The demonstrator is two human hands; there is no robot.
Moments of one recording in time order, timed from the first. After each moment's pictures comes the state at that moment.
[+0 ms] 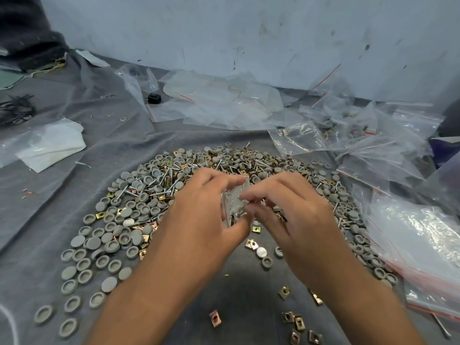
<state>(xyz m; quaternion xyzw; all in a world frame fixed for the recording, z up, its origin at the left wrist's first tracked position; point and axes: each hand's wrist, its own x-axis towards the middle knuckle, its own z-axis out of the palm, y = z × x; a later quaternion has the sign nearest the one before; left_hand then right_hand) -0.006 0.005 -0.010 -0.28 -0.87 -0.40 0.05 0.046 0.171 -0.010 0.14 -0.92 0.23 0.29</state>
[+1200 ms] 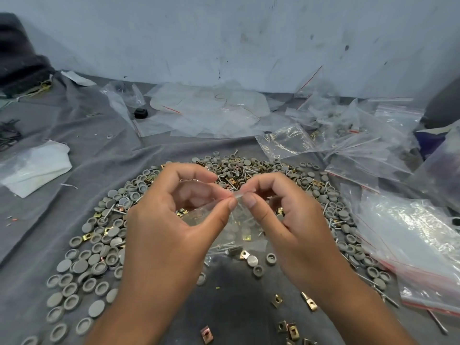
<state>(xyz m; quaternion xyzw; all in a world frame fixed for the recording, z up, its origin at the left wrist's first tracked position) 0.000 0.009 0.002 -0.24 -0.73 -0.63 0.14 0.051 0.170 0.003 0.05 -0.85 0.48 0.23</state>
